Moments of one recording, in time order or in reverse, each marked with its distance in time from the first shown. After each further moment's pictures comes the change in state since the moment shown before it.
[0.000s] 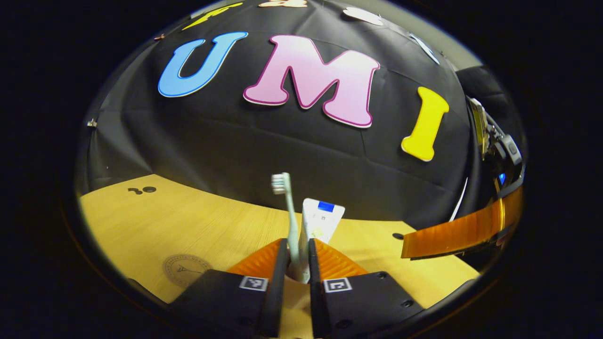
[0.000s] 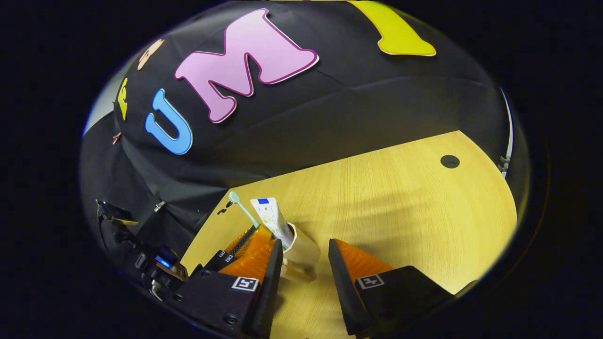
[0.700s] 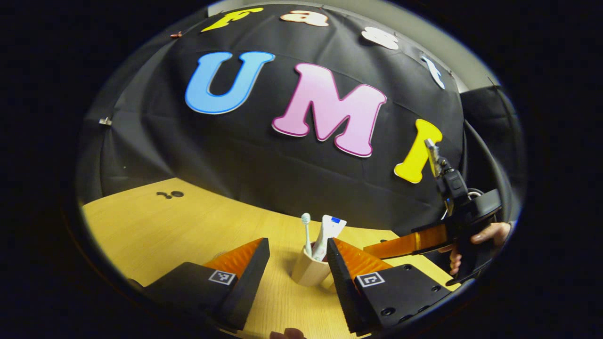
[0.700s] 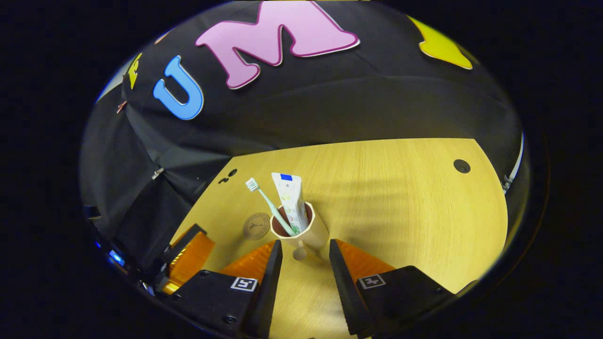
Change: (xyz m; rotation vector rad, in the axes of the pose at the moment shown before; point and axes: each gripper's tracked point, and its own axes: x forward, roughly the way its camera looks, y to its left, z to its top) left arm -0.138 0.052 0.056 -0.128 -0.031 0.007; right arm 0.007 0.035 -0.034 -0.175 0.208 -0.022
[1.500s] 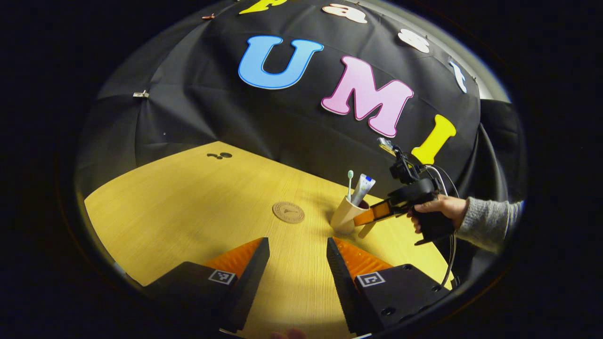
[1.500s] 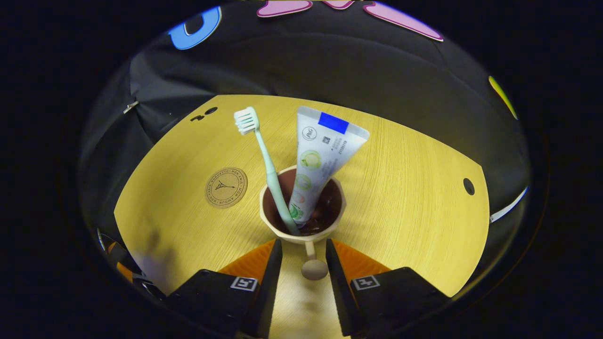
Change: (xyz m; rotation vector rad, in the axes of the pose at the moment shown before) left arm -0.126 0.084 -0.047 -0.076 0.212 0.086; right arm 0.076 -0.002 -0.046 -0.263 0.264 -0.198
